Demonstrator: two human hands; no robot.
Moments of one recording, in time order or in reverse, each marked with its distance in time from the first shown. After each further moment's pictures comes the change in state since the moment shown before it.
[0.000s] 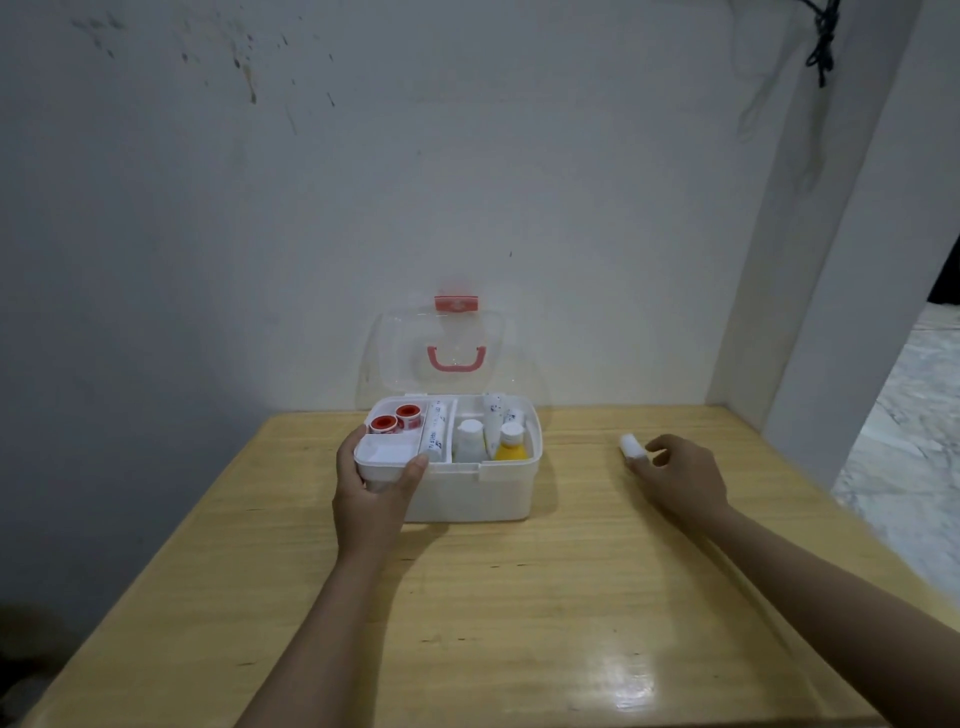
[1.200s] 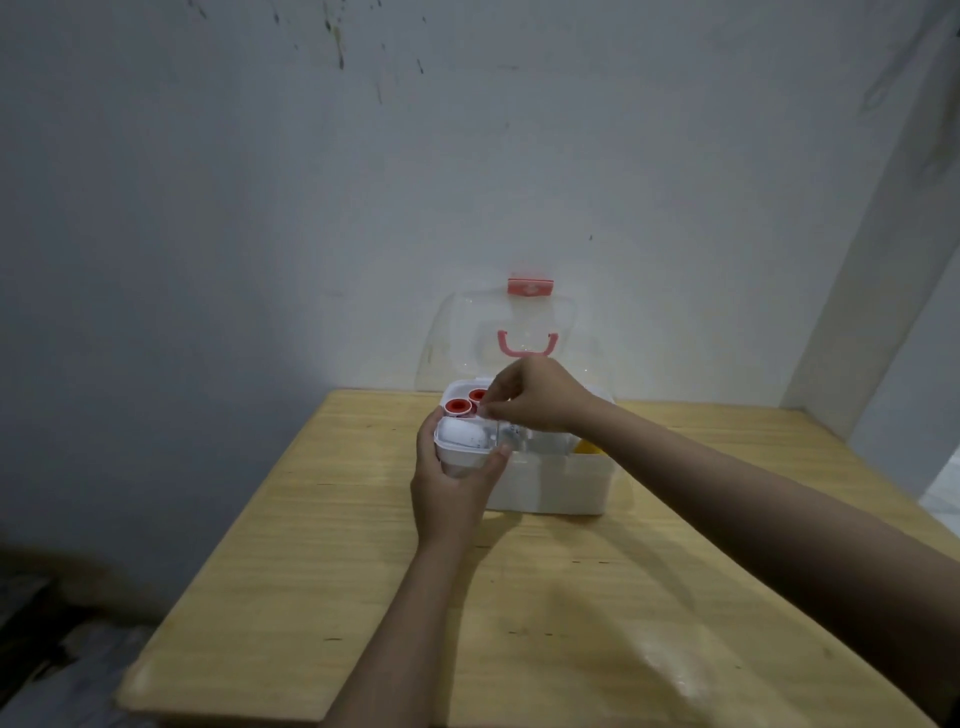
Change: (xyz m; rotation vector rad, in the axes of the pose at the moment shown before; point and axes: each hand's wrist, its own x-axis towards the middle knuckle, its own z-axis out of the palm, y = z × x) left_hand -0.001 0.001 -0.004 -0.109 -0.052 0.009; right_hand -0.042 -0.256 0.043 0.122 -0.514 -0.592
